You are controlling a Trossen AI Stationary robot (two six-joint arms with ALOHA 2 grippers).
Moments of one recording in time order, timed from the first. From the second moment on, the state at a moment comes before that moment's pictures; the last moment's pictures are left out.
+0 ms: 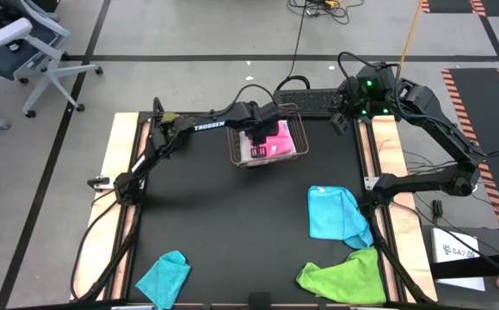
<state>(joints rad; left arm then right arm) 0.40 2.31 2.07 -0.96 -0.07 0.36 -0.68 1.15 1.51 -1.12 -0.05 -0.02</state>
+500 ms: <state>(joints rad) 0.43 2.32 2.07 -1.01 0.06 0.28 -0.68 1.15 1.51 -1.10 -0.05 -0.04</state>
